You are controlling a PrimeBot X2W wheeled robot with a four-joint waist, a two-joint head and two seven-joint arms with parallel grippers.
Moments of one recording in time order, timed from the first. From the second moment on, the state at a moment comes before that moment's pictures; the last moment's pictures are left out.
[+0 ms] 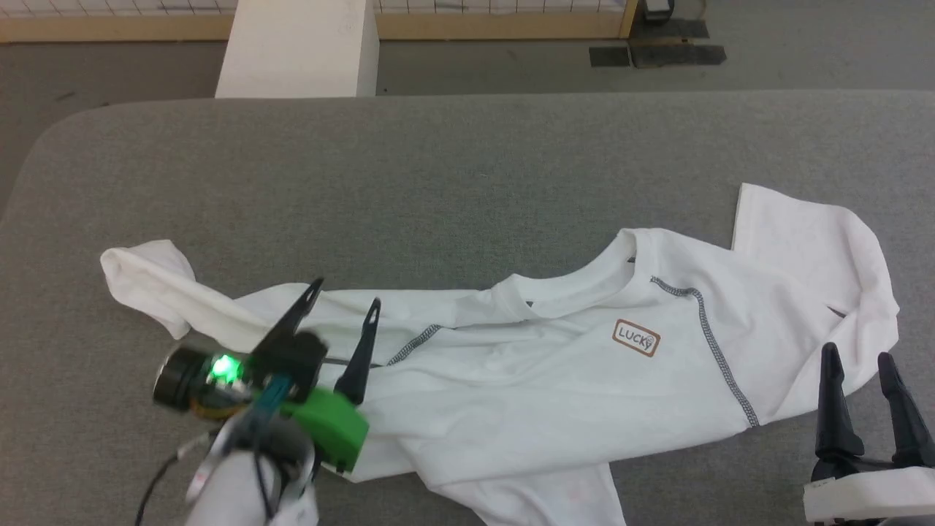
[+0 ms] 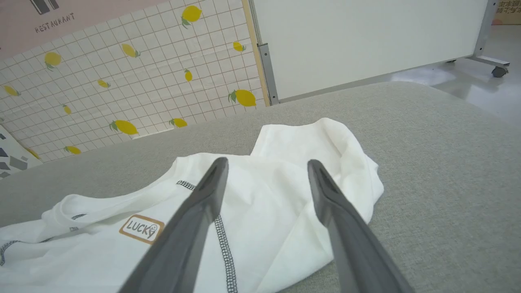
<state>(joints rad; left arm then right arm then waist) -0.12 0.21 -0.23 -0.01 -0.01 -0.10 -0.03 0.12 -0.05 -0.21 -0.01 0.29 0.13 -0.19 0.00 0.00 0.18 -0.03</state>
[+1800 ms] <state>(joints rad) -0.79 0.51 -0.49 0.44 -0.47 0.03 0.02 -0.01 -0.05 -0.15 0.02 0.30 0.13 -0.18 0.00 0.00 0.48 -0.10</state>
